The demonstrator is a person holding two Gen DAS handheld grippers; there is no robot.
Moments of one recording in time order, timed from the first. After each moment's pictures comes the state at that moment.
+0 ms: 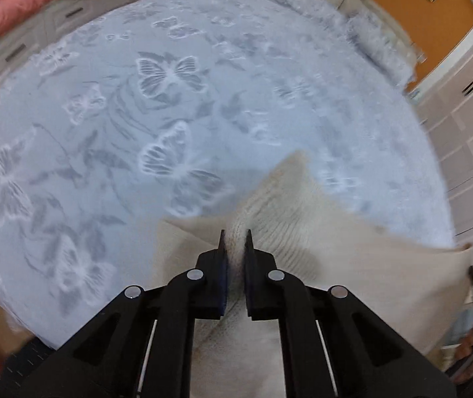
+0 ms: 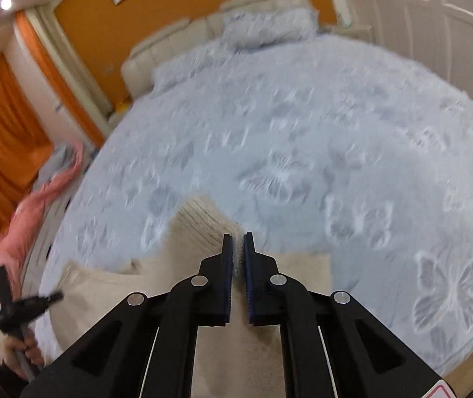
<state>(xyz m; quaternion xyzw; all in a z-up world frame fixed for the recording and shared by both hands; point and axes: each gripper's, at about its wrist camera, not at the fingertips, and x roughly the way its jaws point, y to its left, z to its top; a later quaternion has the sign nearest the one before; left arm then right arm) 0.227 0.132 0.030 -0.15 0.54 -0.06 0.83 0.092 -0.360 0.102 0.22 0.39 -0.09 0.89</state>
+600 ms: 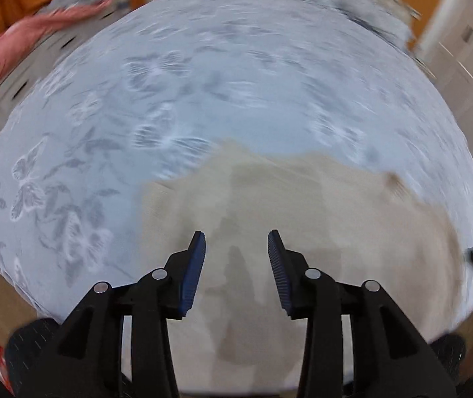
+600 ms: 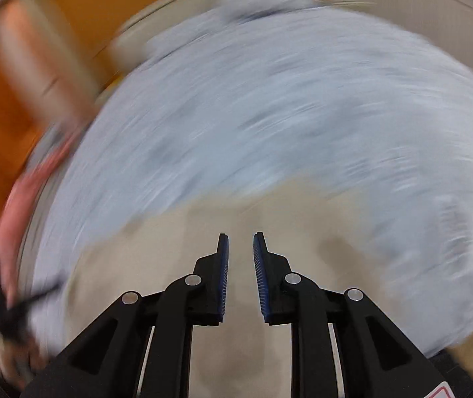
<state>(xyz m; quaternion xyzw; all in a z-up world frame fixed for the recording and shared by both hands) 0.162 0.058 0.042 -0.04 0.54 -0.07 0.84 0.079 -0.213 0.058 0.20 0.46 0.03 0.86</state>
